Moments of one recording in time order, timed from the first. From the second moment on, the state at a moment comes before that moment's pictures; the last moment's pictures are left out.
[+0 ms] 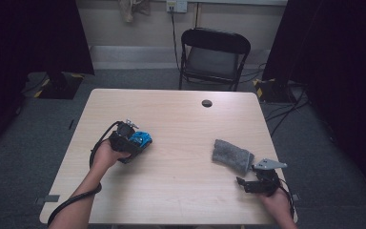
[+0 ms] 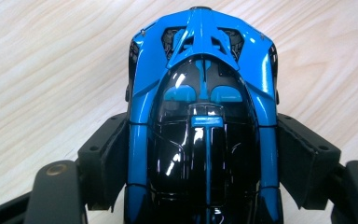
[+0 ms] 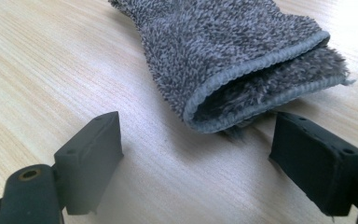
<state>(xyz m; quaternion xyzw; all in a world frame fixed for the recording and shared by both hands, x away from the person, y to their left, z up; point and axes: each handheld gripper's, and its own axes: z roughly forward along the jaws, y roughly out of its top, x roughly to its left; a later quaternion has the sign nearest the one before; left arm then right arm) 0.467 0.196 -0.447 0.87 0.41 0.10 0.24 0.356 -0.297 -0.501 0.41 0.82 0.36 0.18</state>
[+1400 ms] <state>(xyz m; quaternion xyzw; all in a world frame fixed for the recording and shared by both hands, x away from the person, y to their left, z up) 0.477 0.080 -0.473 0.91 0.34 0.08 0.24 0.356 -0.297 -0.501 0.42 0.82 0.36 0.18</state>
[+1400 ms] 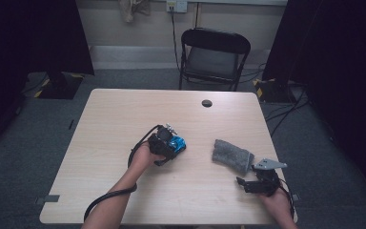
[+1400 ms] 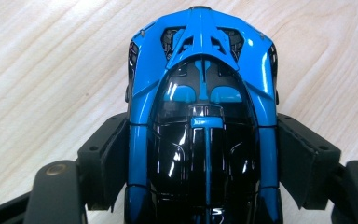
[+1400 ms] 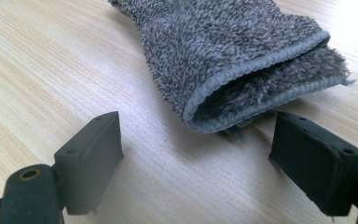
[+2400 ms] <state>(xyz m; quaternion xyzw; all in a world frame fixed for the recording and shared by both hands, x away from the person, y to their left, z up) 0.472 0.093 -0.470 0.89 0.35 0.09 0.27 0.356 -0.297 -0.501 0.41 0.82 0.36 0.18</state>
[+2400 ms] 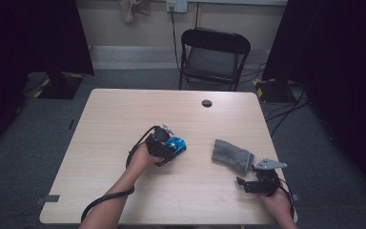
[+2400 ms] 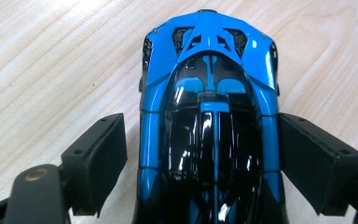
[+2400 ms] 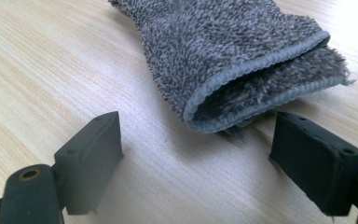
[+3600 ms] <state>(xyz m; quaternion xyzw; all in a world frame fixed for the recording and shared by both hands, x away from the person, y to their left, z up) 0.426 0.137 -0.487 0.89 0.34 0.10 0.30 0.356 -0.297 -0.501 0.42 0.82 0.36 0.18</state>
